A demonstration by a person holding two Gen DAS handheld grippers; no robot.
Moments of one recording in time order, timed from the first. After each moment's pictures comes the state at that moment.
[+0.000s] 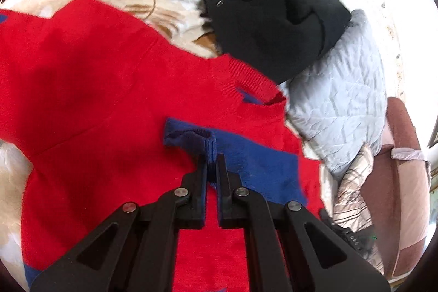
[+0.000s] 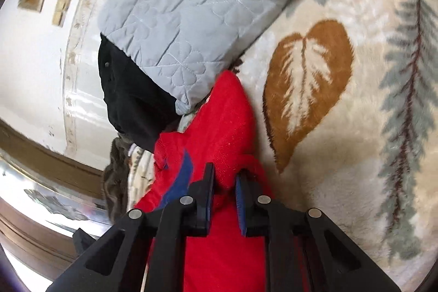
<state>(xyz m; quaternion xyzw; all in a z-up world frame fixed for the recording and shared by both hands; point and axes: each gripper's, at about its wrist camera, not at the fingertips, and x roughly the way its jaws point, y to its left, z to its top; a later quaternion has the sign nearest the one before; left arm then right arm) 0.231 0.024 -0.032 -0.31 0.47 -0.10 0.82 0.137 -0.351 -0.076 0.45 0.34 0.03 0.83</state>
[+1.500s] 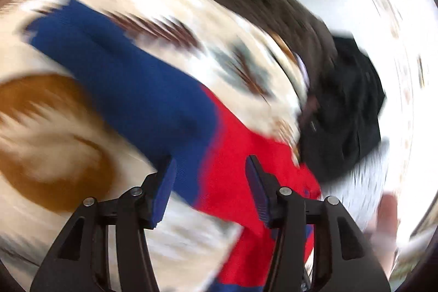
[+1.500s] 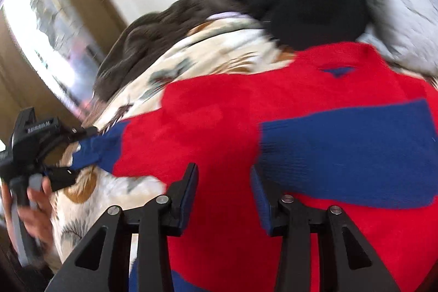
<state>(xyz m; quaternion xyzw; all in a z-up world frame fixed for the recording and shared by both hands) 0.169 0.304 -0.021 -0.46 0.41 0.07 0.78 0.170 -0.013 -0.027 0.08 0.41 0.20 0.88</state>
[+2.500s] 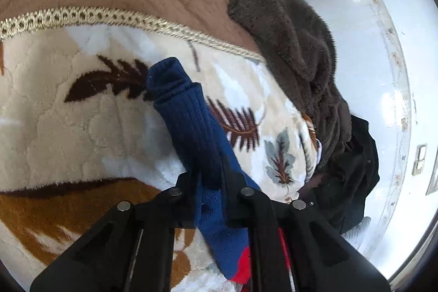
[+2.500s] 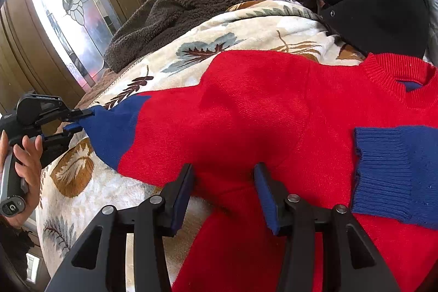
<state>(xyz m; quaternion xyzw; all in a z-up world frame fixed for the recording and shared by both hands) 0.165 0.393 -0.058 -0.56 0.33 0.12 0.75 0.190 0.058 -0.055 0.04 0.42 0.24 0.88</state>
